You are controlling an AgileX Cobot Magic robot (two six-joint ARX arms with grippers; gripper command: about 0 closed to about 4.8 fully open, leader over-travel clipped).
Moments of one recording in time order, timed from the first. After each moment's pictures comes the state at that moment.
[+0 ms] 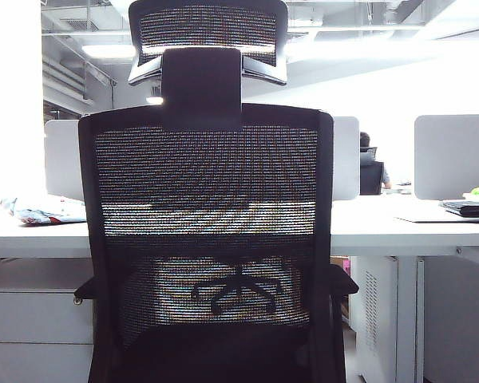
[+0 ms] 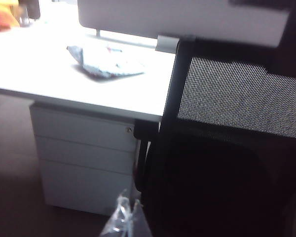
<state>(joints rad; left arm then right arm) 0.04 0.01 0.33 -0.40 -0.04 -0.13 0.22 0.42 0.70 -0.25 -0.15 0.37</state>
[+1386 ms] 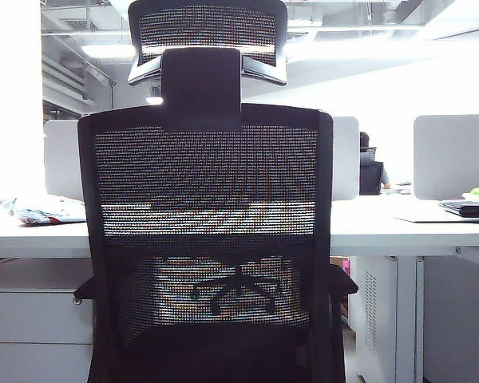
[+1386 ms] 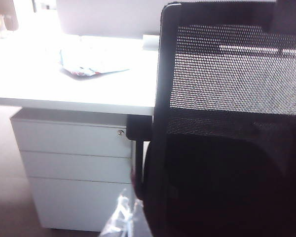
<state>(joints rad) 0.00 0.00 0.01 -0.01 -0.03 -0.02 0.22 0.42 0.70 -0.25 -0.16 0.37</state>
